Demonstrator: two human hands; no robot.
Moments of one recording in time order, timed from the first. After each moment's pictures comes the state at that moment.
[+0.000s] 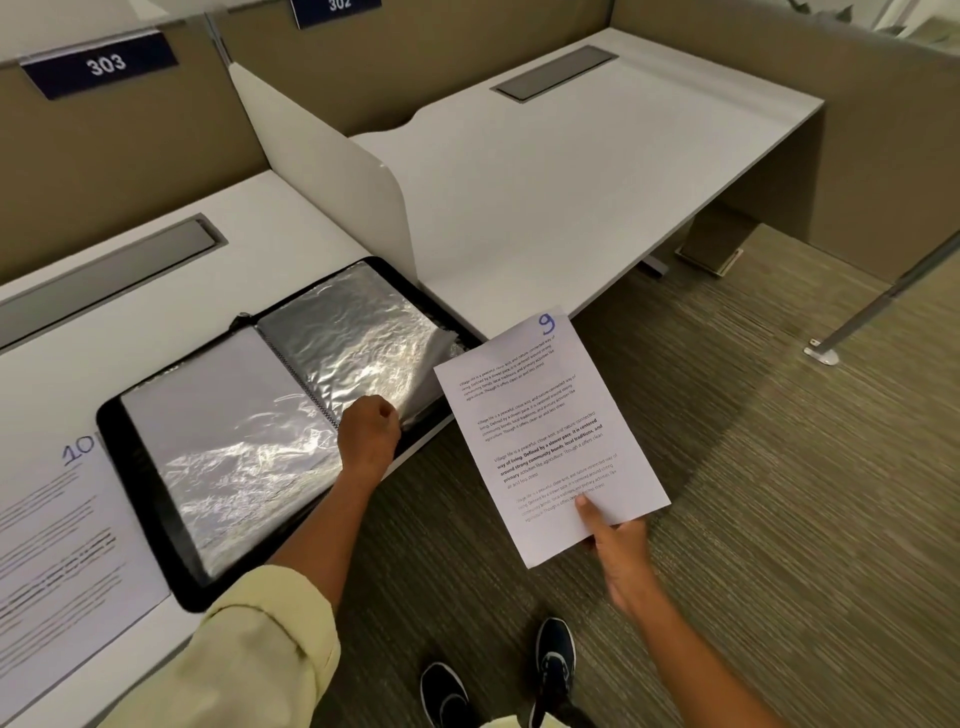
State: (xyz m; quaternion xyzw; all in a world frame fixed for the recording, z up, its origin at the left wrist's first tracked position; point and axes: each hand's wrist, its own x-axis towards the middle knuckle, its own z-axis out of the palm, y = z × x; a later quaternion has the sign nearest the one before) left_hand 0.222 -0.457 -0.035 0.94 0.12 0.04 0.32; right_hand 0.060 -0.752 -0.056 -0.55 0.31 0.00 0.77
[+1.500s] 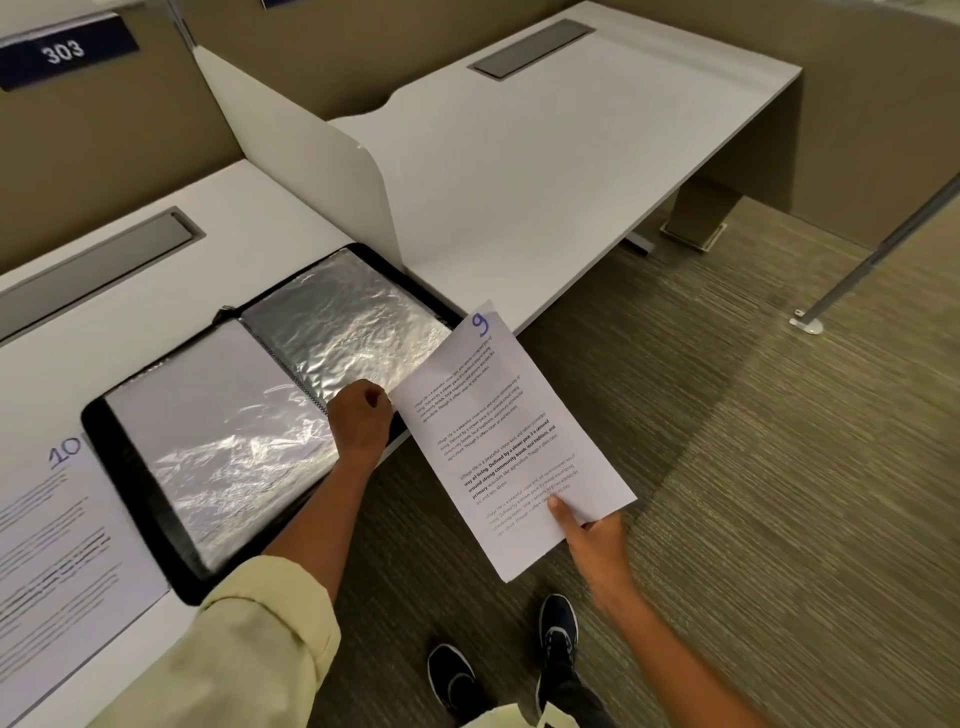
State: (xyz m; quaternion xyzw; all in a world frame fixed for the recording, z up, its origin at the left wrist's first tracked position) left_hand 0.217 -0.460 -0.033 0.90 0.14 0.07 0.40; right_hand 0.029 -0.720 -0.050 -0.62 0.27 0.00 0.73
